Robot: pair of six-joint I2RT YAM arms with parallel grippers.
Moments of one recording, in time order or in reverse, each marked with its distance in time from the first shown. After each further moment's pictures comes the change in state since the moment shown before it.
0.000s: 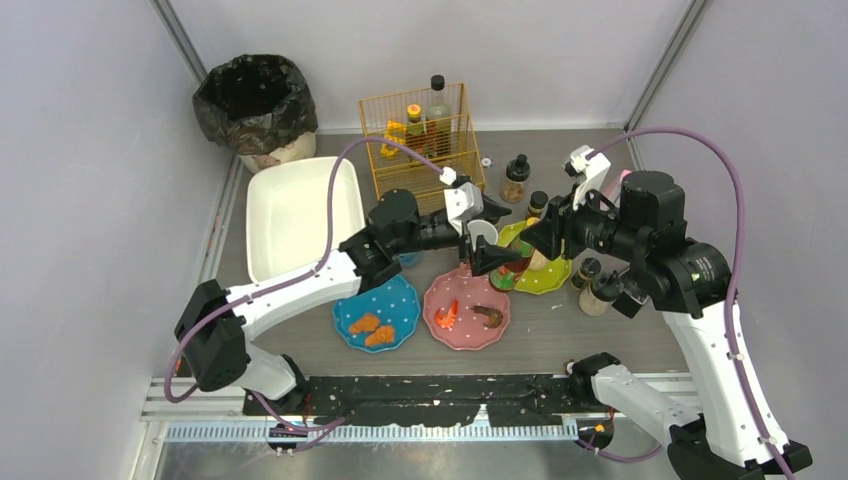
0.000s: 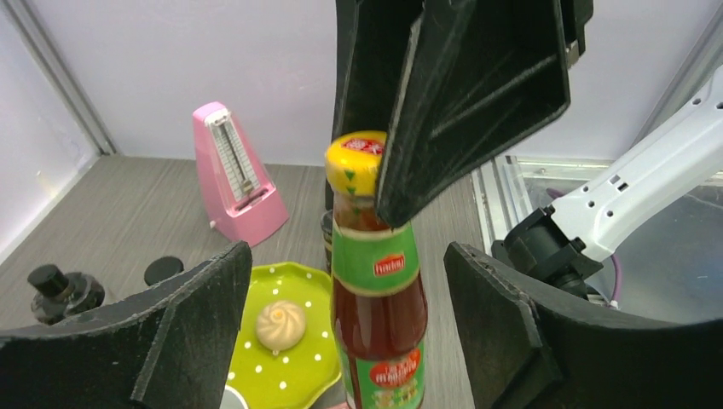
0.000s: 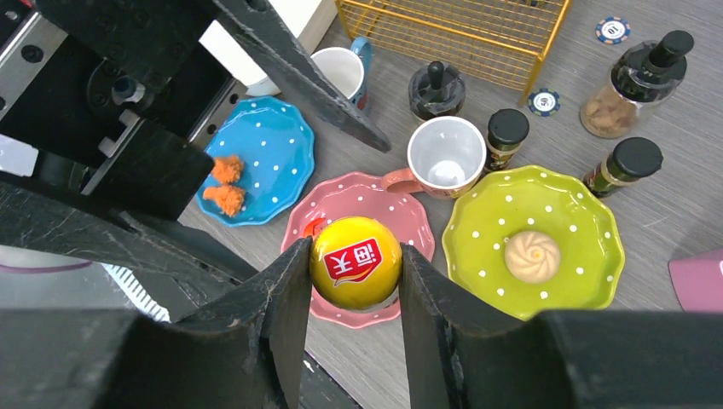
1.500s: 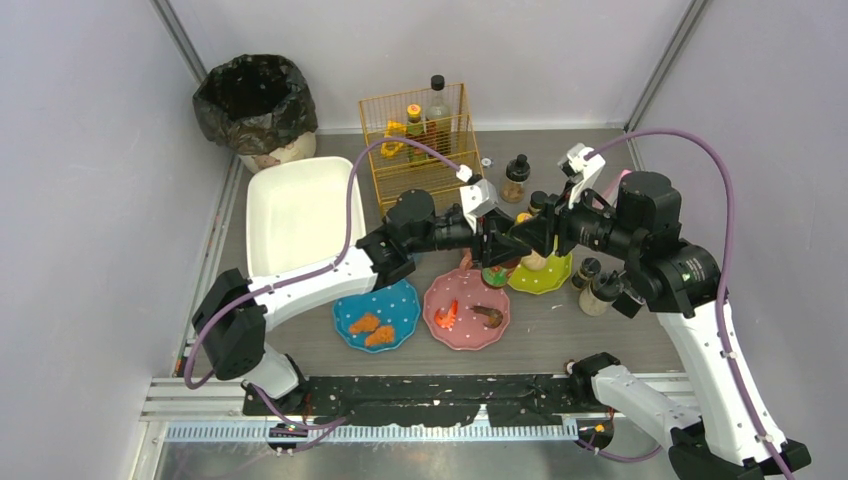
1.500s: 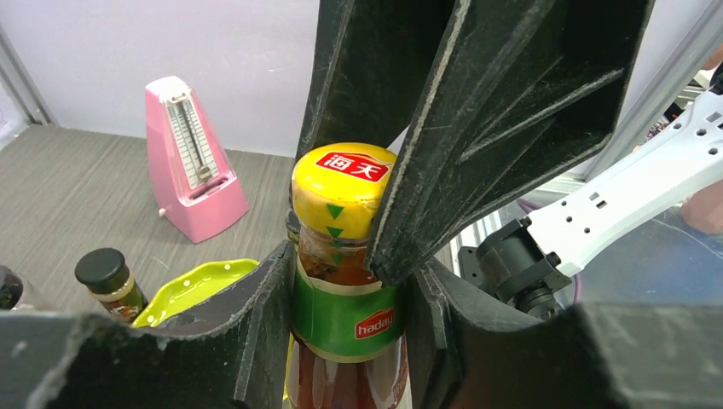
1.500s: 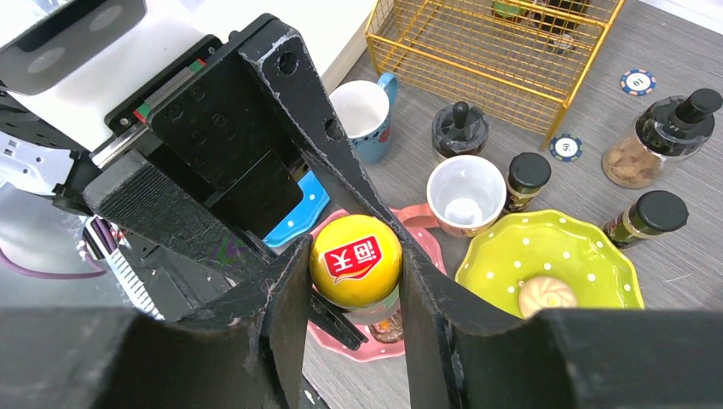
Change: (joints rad) left arm -0.025 0.107 0.053 0.040 0.007 -0.116; right arm 0.009 -0.023 -0.072 0.134 -0.080 0.006
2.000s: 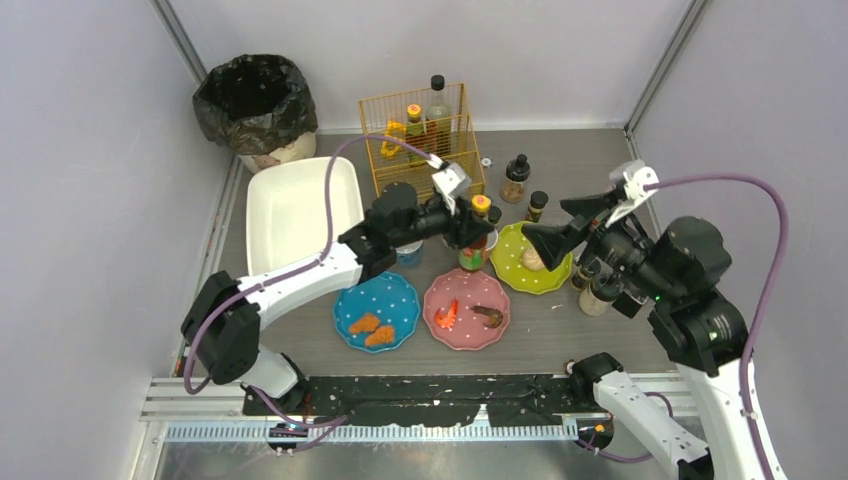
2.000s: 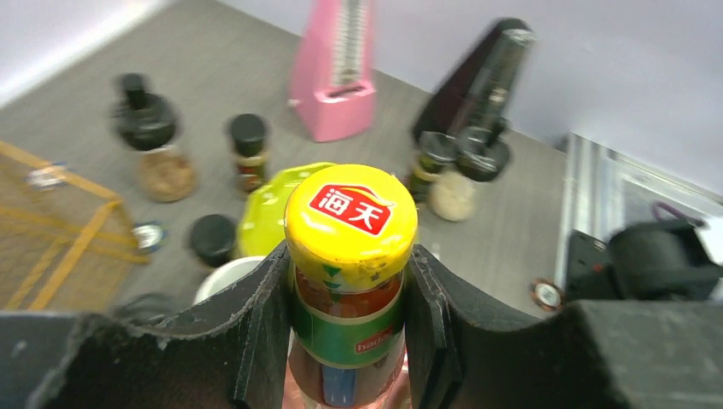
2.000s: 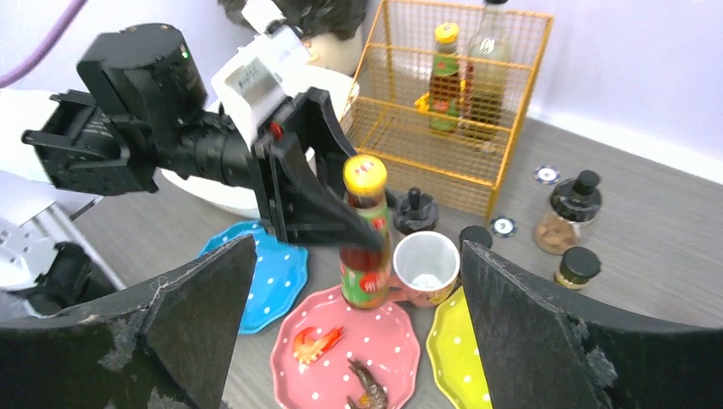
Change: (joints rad) left arm 0.105 -0.029 -0.085 -0.116 -0.175 -0.011; right arm 0.002 -0.176 -0.092 0.202 0.121 0.084
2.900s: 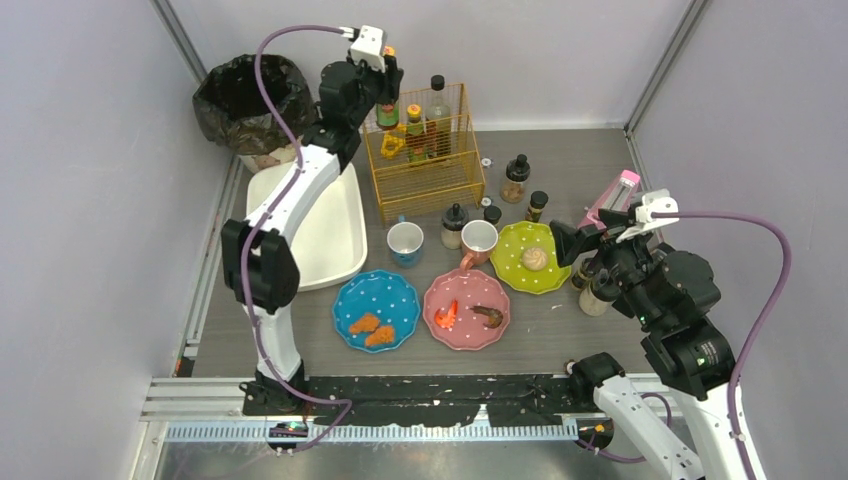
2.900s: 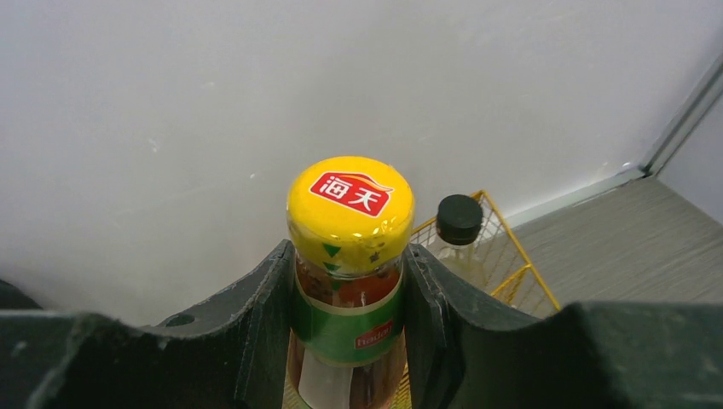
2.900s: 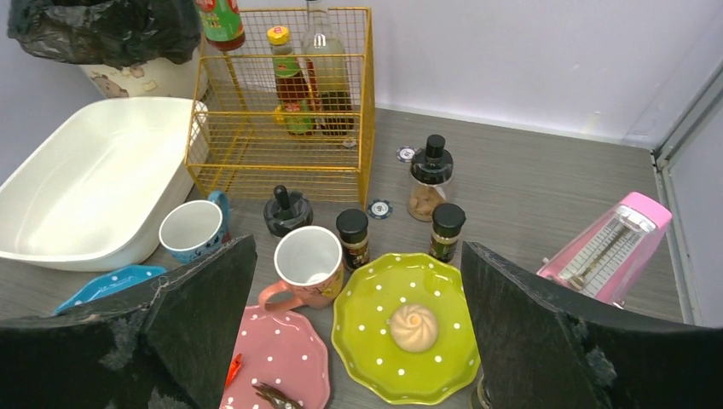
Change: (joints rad) left arm 0.494 0.362 0.758 -0.213 -0.320 0.183; right arm 0.001 -0.217 -0.242 0.101 0.392 -0.040
